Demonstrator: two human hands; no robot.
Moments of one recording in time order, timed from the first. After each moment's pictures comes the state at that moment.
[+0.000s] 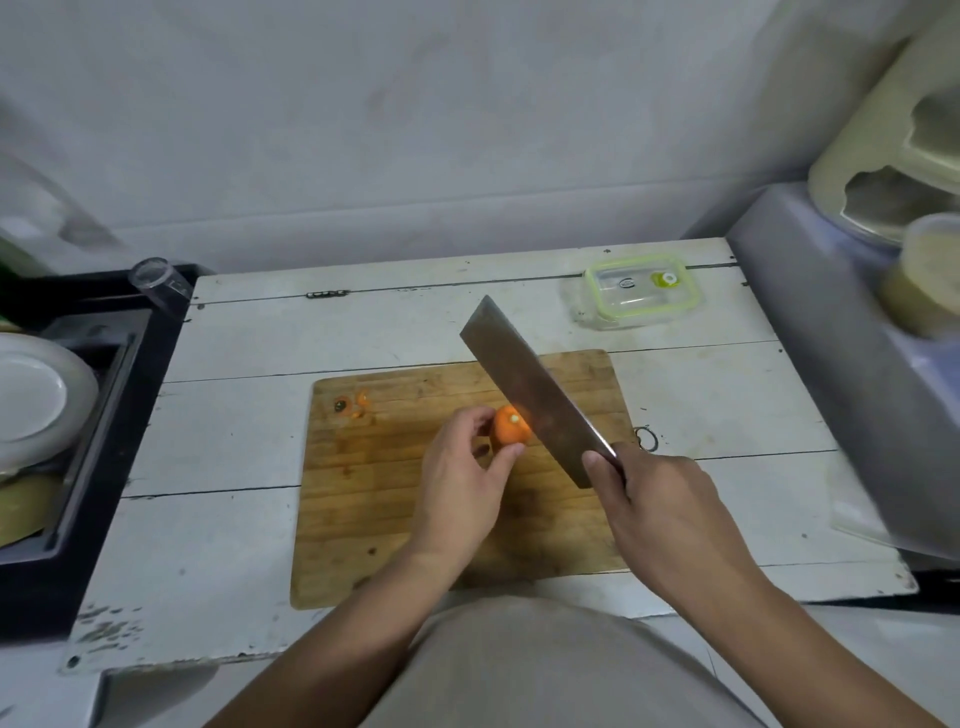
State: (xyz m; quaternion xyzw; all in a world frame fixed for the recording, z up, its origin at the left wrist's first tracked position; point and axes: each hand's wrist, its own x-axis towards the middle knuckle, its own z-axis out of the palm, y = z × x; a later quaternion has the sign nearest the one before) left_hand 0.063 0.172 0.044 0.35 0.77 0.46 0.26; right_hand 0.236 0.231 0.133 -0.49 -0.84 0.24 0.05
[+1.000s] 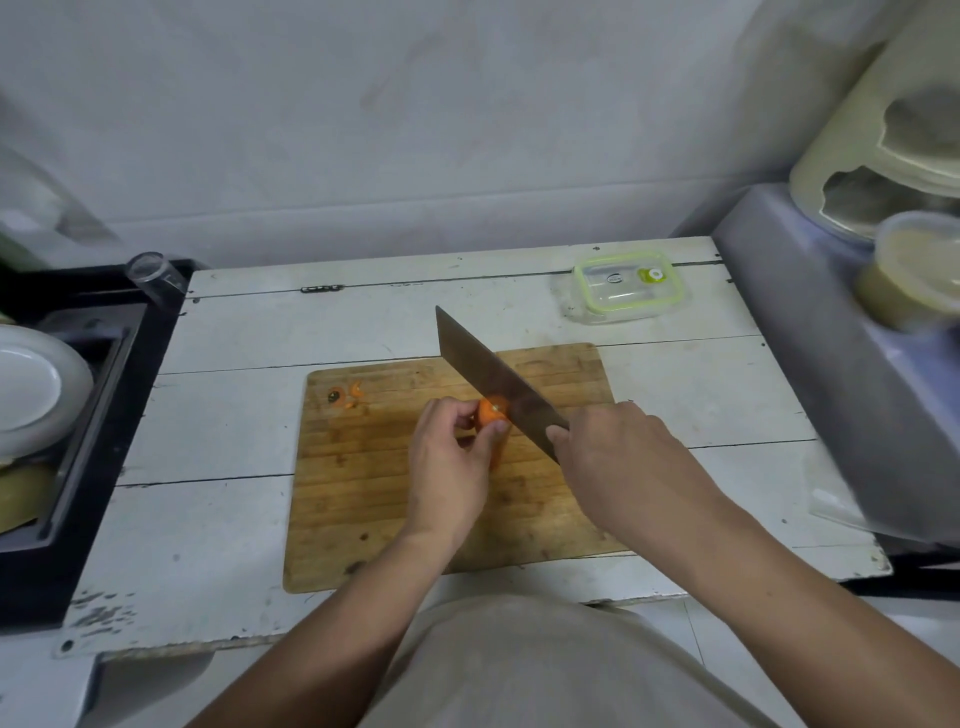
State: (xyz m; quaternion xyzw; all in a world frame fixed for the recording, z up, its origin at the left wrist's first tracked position) left_hand 0.069 0.170 0.048 0.33 0.76 0.52 0.19; right_hand 0.208 0.236 0.169 -0.46 -0.87 0.15 -0.09
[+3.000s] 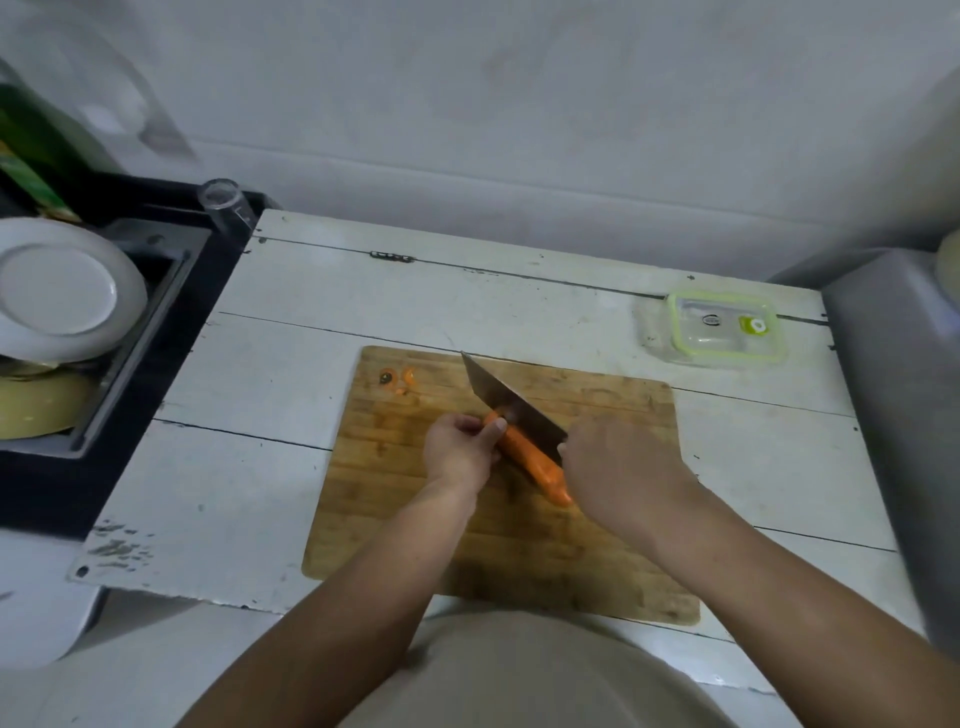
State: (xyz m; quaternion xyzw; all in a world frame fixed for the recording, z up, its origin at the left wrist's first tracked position) left_hand 0.004 0.200 -0.007 -0.06 0.73 0.55 0.39; right_hand 0.123 0.274 0.123 -0.32 -0.92 0.05 -0.20
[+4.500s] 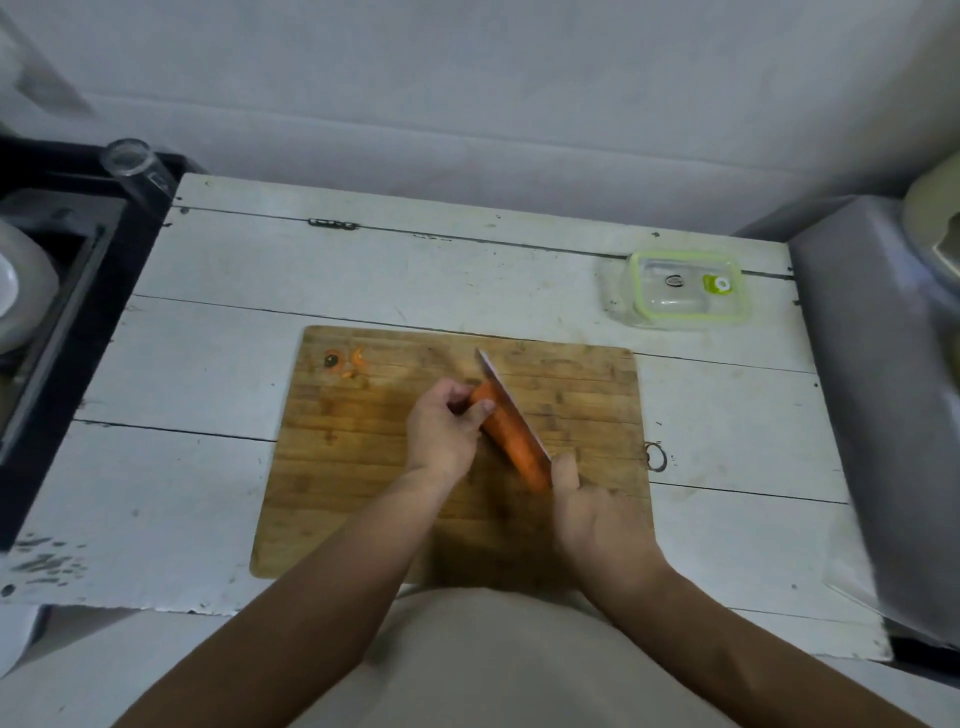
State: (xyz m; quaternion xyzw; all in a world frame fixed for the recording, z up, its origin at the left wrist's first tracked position) left_hand 0.021 0.224 -0.012 0.12 0.78 0.50 0.36; right_hand 0.188 0.262 0.056 -0.38 -0.88 0.15 -0.23
